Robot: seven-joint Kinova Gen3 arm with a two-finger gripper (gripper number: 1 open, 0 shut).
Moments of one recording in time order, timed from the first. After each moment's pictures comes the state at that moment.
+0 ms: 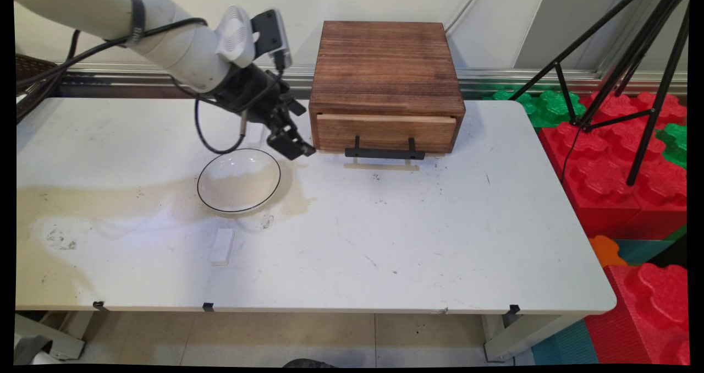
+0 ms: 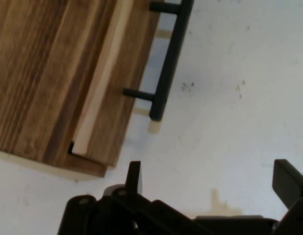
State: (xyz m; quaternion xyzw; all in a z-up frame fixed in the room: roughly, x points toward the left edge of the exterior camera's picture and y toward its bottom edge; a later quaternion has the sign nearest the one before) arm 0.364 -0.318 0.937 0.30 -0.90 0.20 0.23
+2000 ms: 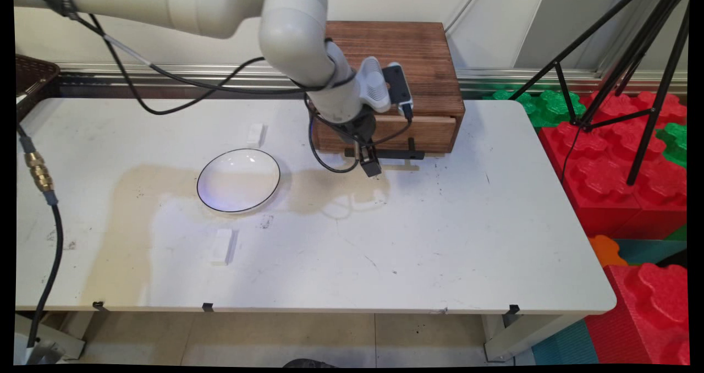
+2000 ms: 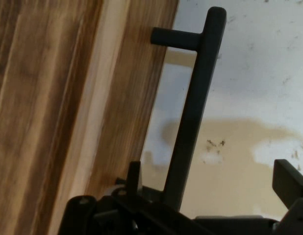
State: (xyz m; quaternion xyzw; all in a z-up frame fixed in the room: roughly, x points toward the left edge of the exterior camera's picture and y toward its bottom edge) arm 0.225 -0.433 0.854 0.30 -0.92 0.21 0.12
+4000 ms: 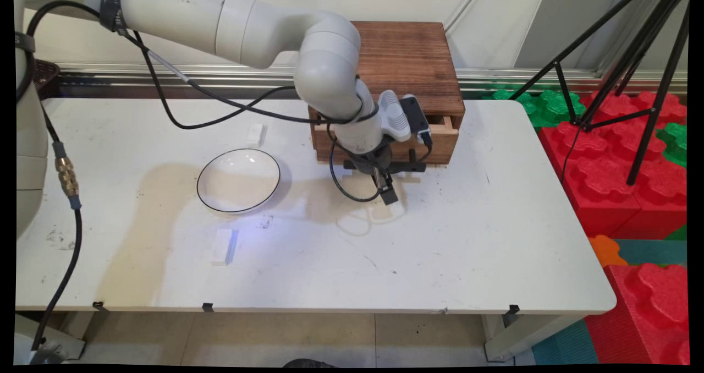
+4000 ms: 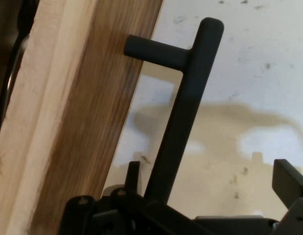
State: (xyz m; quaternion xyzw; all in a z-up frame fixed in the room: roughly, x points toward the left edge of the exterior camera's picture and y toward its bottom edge) arm 0.186 -0.432 0.809 0.34 -0.92 0.16 0.12
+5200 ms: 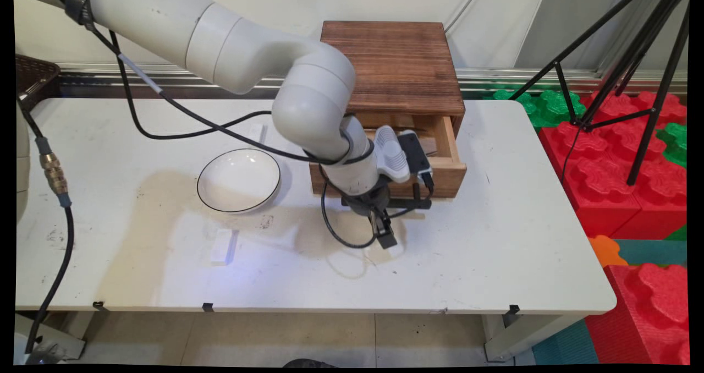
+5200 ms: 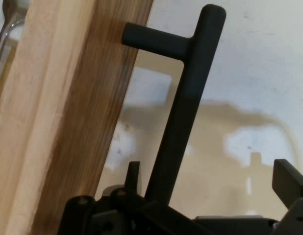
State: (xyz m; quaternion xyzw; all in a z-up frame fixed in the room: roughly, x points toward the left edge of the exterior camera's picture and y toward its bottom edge) arm 0.161 -0.358 0.807 0.34 -0.92 0.13 0.13
